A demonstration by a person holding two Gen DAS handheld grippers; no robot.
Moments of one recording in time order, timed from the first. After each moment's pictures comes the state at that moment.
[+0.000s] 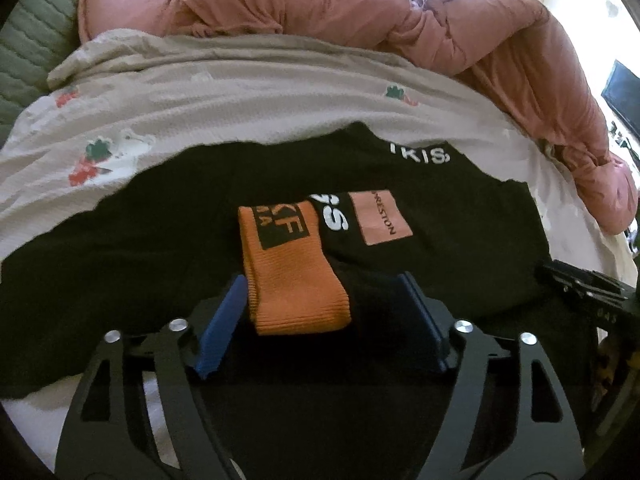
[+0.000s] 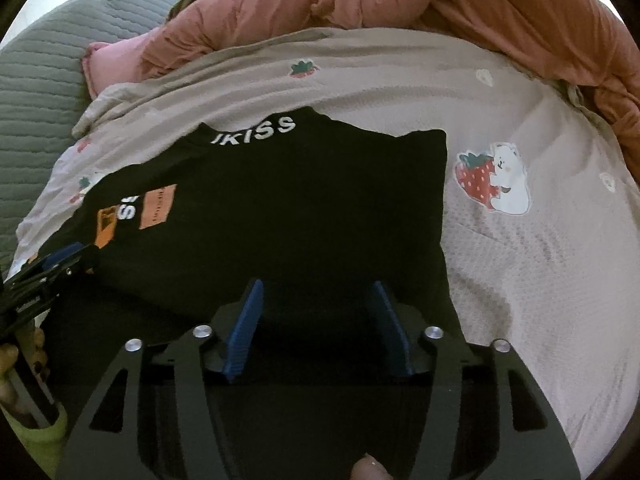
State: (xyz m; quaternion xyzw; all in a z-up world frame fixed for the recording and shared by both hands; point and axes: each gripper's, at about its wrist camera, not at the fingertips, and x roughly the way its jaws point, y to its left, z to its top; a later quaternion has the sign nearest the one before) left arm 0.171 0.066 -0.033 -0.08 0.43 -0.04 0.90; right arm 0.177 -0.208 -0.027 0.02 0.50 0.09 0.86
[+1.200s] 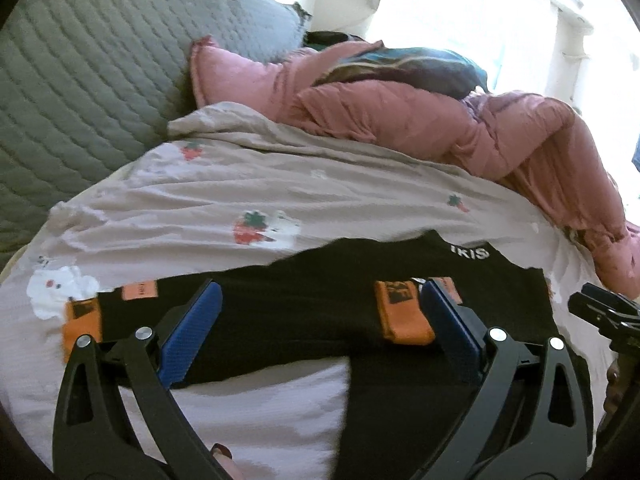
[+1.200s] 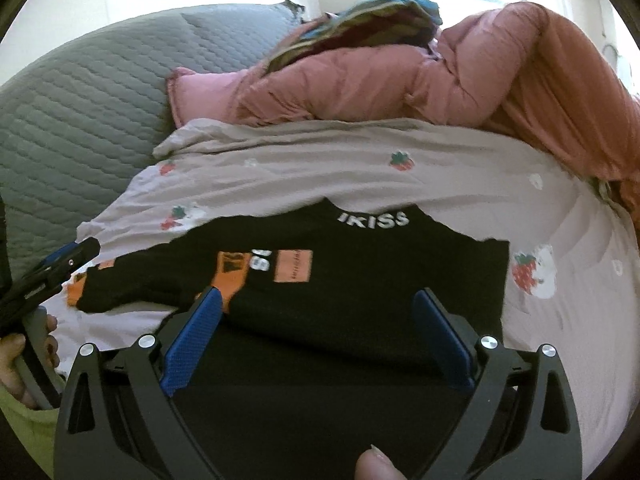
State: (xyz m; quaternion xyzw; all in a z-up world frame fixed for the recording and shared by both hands) left arm 0.077 0.160 0.056 -0.11 0.30 0.08 0.94; right arm 0.143 -0.120 0.064 -0.01 0.40 0.19 0.90
